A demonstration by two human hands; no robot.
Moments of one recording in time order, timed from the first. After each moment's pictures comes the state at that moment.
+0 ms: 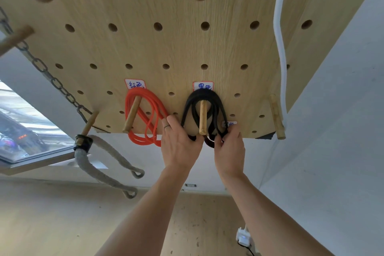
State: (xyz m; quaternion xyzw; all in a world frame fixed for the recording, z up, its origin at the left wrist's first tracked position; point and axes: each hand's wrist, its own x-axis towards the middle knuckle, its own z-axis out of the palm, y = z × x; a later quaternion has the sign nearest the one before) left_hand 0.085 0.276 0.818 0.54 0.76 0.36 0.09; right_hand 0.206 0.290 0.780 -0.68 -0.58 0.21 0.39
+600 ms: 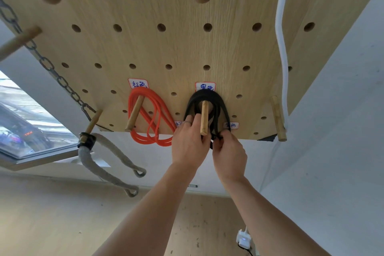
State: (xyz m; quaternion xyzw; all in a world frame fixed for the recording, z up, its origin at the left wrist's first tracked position) left_hand 0.096 0.284 0.817 0.66 0.68 0.32 0.02; right_hand 0.208 0.283 0.777 -0.66 -0.64 0.14 0.35
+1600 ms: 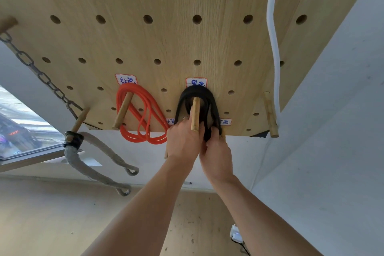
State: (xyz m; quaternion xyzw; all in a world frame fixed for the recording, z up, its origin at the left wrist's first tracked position) left_hand 0.105 0.298 0.817 0.66 0.70 0.28 -0.01; right_hand 0.201 0.281 0.771 -0.64 -0.67 0.20 0.32
